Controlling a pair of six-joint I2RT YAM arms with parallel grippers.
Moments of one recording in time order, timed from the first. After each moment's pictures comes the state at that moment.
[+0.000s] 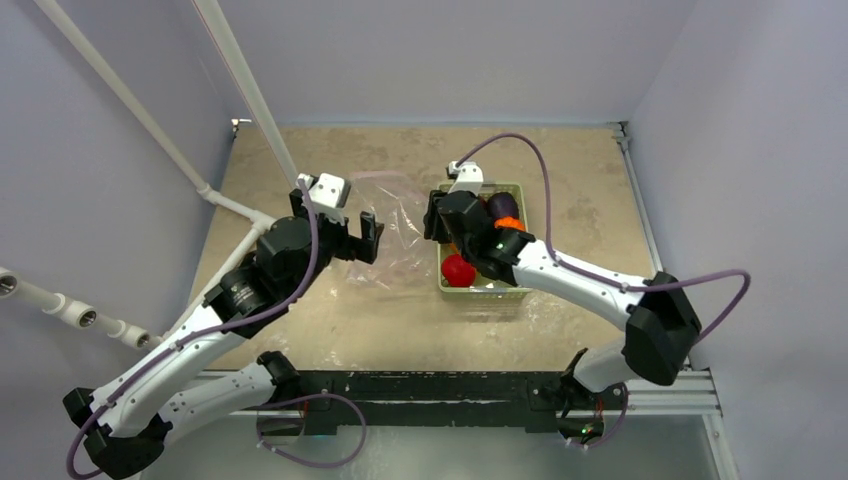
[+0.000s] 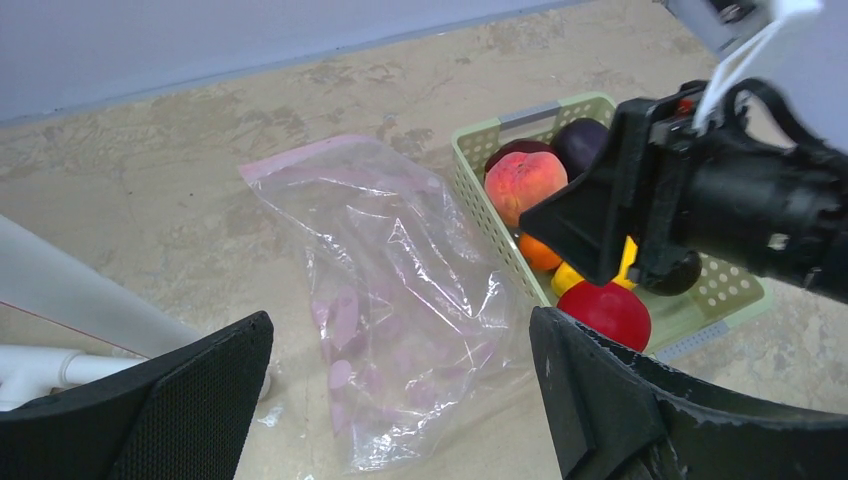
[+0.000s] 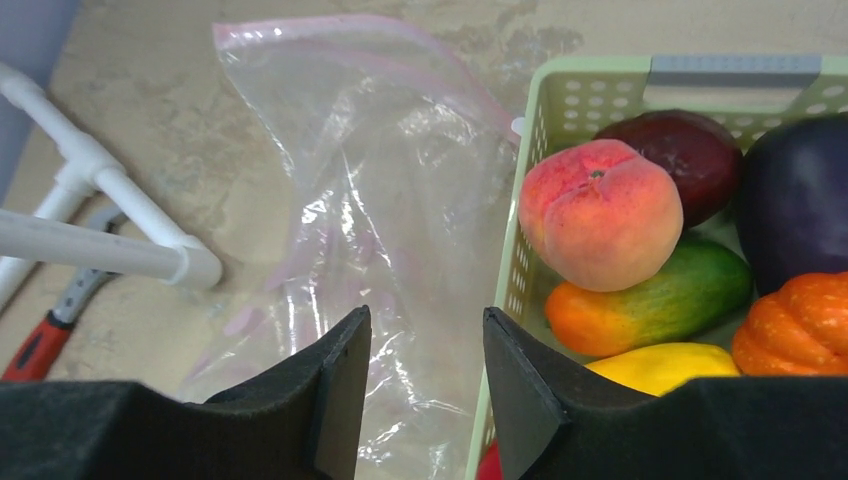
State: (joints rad) left arm -0.81 0.82 0.97 -0.38 -0.40 -0.17; right arm 0.87 1.43 1.08 -0.13 0.48 0.56
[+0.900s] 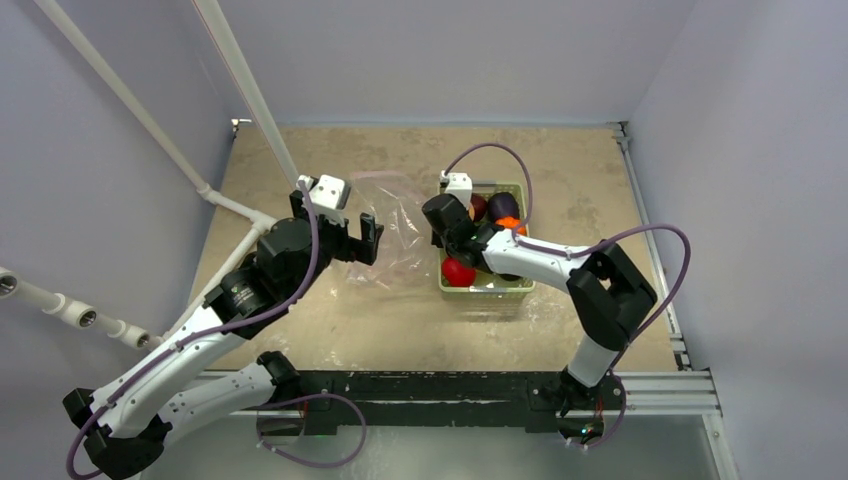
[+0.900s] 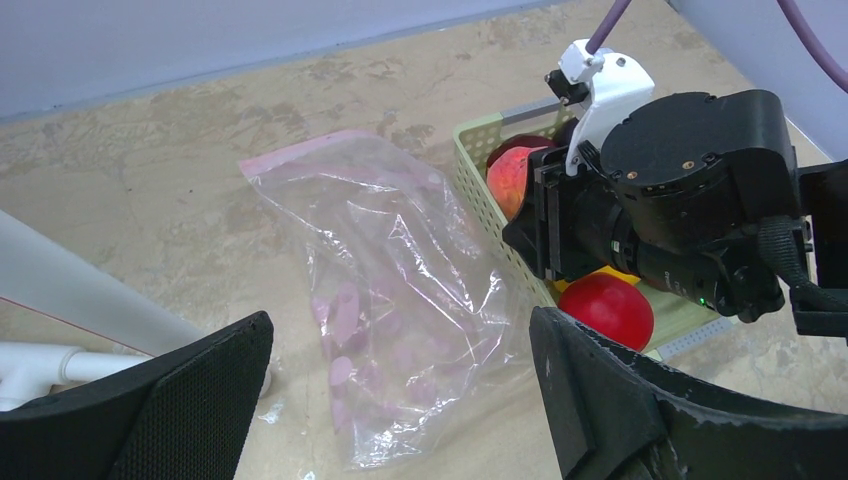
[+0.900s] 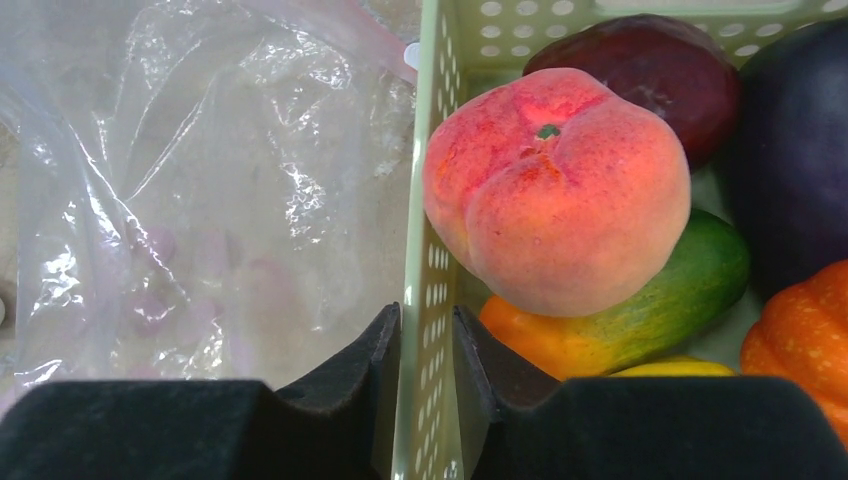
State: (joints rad) left arm -0.81 0.81 0.96 -0.38 -0.40 -0.17; right arm 0.81 1.71 1.10 -0.12 0.53 0.58
